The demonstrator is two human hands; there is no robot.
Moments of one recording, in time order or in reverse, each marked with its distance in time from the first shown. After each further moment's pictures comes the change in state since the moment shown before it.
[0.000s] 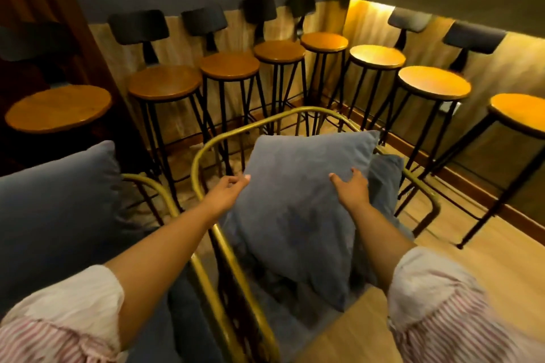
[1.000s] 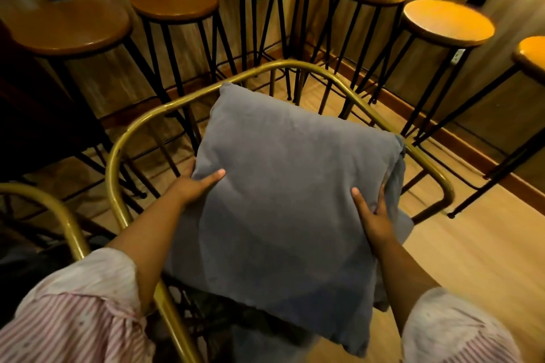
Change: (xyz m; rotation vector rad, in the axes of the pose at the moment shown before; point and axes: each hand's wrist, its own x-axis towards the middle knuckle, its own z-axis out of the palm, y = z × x) left_hand 0.198 -0.040 0.070 0.033 0.002 -0.225; right_hand 0.121 0.151 0.005 0.302 -0.003 0.196
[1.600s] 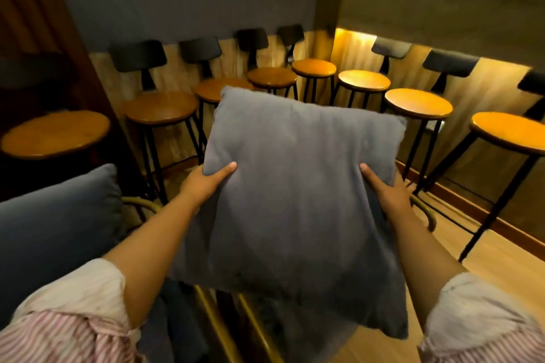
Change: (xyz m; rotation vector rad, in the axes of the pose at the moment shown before) left_hand -0.220 0.026 -0.129 -0.211 0.191 0.335; right_hand -0.182 -0.152 -0.025 0.090 0.070 -0.291
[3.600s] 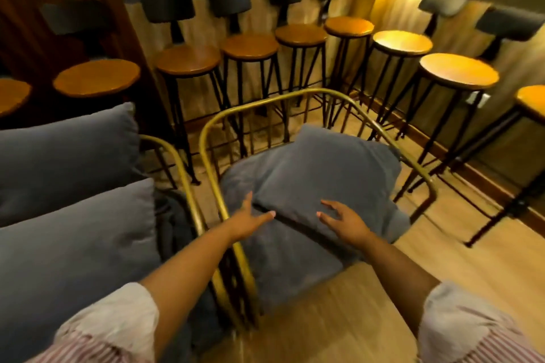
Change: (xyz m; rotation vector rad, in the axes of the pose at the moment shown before) left_hand -0.151 -0.077 0.127 0.249 -0.322 -0.262; right_hand -0.061 0.112 -0.042 -0.604 -0.726 -0.054
